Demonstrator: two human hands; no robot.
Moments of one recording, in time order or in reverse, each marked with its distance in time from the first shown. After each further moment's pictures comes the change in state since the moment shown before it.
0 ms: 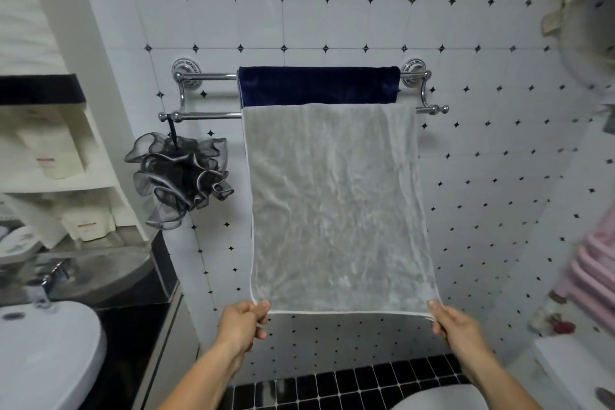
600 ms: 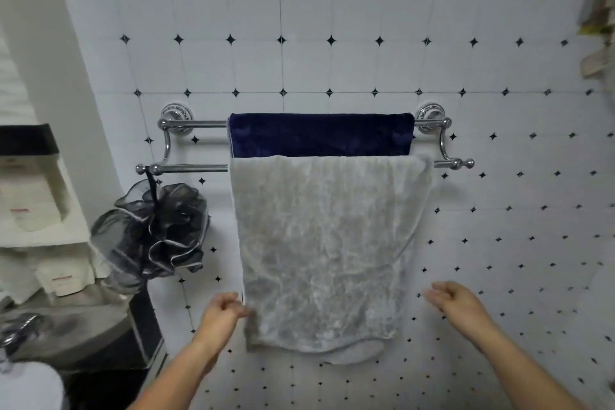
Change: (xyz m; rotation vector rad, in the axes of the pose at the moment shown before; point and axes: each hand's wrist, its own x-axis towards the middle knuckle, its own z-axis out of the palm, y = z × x) left_hand 0.099 0.107 0.004 0.034 0.081 0.093; right_hand 0.153 -0.140 0.003 -0.241 -0.125 -0.060
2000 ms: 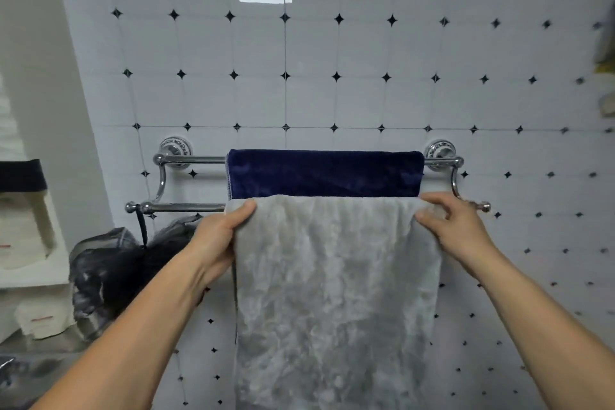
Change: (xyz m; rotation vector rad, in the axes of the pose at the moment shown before) left_hand 0.023 0.206 -0.013 -0.608 -0.277 0.276; right_hand 0.043 -0.191 -0.055 0.134 0.276 -0.560
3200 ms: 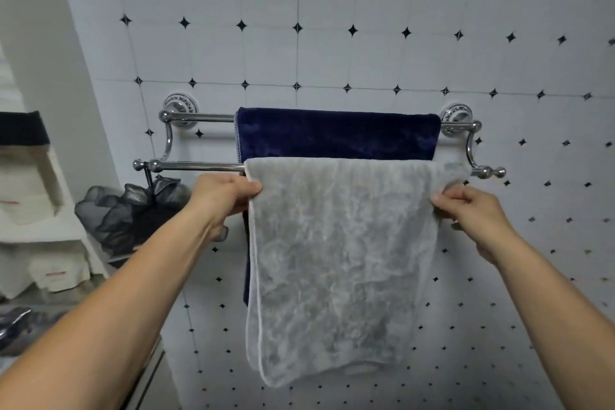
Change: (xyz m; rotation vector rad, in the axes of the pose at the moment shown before) left_hand 0.002 0.001 -0.024 0.356 0.187 0.012; right_hand -0.025 0.016 0.001 0.077 -0.026 0.269
